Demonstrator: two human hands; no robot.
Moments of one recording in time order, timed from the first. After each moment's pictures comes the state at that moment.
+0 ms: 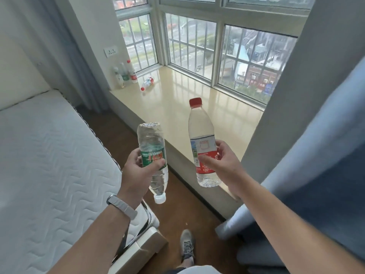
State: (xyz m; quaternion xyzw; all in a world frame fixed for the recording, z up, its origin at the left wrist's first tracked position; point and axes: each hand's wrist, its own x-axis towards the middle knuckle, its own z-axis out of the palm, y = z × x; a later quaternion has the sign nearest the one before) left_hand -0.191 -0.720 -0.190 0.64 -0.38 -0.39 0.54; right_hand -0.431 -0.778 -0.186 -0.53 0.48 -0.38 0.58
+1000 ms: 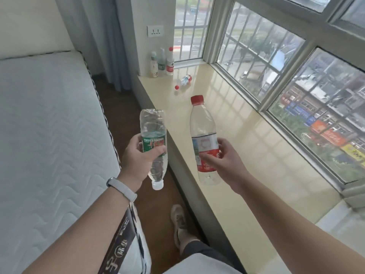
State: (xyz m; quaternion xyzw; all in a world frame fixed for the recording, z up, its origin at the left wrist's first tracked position) left_hand 0.014 -0.988 -0.224 0.69 -0.27 -0.34 0.58; right_hand -0.207 -1.078 -0.188 -0.64 0.48 -0.25 0.55
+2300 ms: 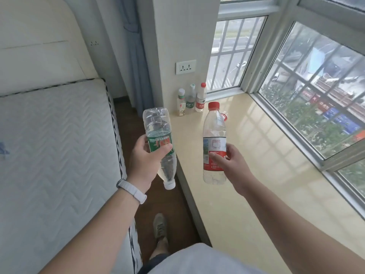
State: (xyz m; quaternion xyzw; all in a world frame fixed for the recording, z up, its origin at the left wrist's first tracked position) left_hand 0.260 -1.325 -0.217 0.70 -0.23 -0.28 0.61; right_hand 0.053 -1.449 -0.226 -0.60 0.46 -0.23 0.61
